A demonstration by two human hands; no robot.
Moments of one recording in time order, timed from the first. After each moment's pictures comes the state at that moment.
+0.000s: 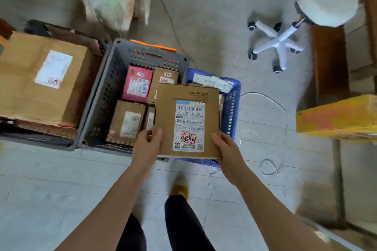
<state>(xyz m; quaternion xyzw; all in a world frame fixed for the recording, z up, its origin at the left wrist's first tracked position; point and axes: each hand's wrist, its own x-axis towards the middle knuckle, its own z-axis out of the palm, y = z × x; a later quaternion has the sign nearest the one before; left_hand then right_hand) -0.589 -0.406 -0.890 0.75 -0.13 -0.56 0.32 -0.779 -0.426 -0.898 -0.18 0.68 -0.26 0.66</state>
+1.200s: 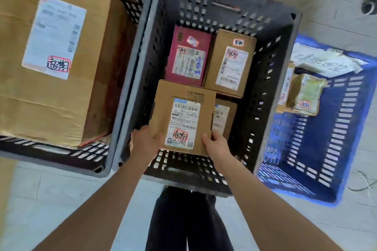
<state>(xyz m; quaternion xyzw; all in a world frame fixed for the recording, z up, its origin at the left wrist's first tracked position) -0.373 -0.458 -1.171 0.84 -0.31 -0.44 -0.08 -0.541 -0.484 -1.169 -0.21 0.74 -0.01 0.63</state>
